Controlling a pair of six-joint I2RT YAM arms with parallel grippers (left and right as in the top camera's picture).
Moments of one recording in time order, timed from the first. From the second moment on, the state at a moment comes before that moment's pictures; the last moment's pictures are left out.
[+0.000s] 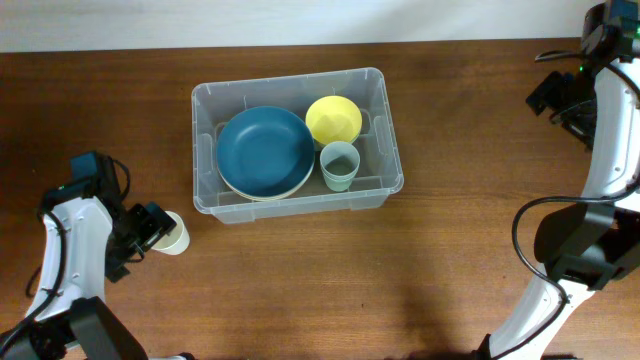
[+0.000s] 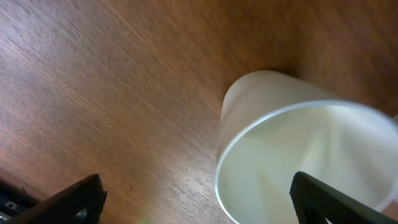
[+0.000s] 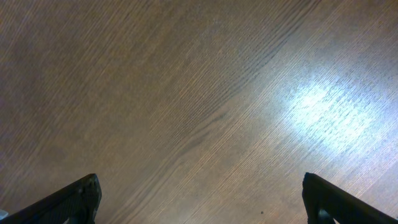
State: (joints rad) left arm 0.35 1.56 1.08 -1.09 -0.04 -0.47; right arm -0.29 2.13 2.31 -1.59 0.18 0.58
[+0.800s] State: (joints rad) left arm 0.36 1.54 1.03 -1.01 -0.03 -0.47; right arm -0.29 2.13 2.31 -1.59 0.18 0.58
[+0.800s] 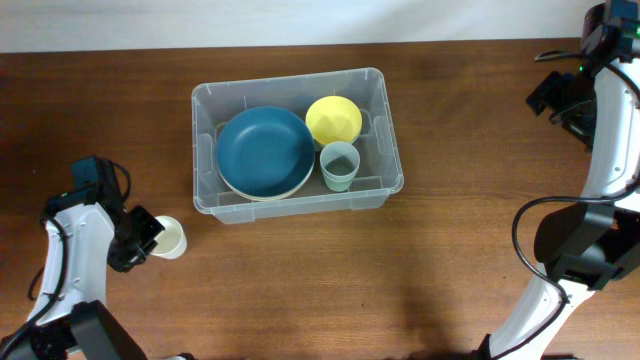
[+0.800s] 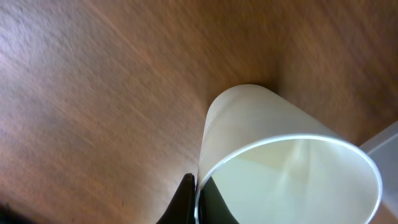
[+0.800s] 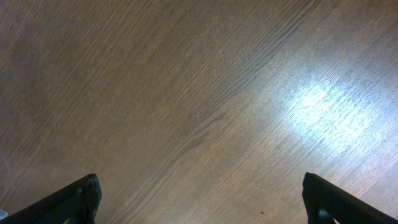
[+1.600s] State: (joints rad) left arm -0.10 1.55 1.76 -1.00 0.14 -0.32; right arm -0.29 2.13 2.31 -1.59 0.18 0.58
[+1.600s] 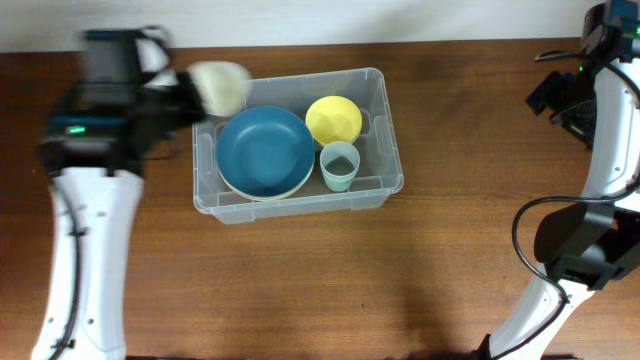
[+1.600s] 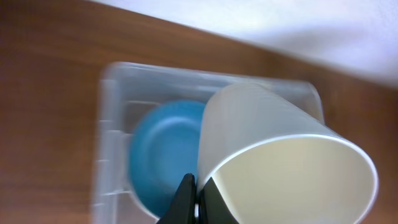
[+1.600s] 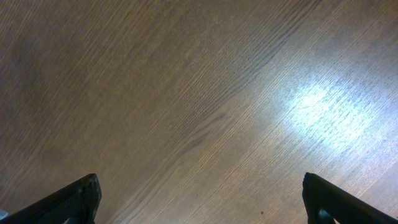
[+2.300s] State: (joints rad) left arm -0.51 1.91 1.76 -1.02 0.07 -0.20; right arm -0.29 2.13 2.31 -1.59 0.18 0.58
